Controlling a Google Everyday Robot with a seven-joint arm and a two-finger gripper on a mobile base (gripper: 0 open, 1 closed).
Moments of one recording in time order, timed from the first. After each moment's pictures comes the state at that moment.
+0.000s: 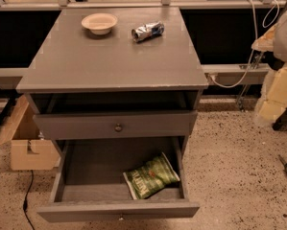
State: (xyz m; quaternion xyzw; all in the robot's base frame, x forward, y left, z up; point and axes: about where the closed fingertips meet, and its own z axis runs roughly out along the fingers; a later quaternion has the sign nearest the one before) arm 0.438 -0.216 0.977 -0.60 0.78 -0.04 0.16
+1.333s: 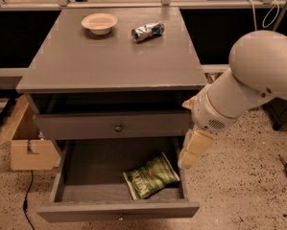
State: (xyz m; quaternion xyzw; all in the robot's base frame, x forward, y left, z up) arm 0.453 -0.107 0.804 -0.63 0.75 0.09 0.19
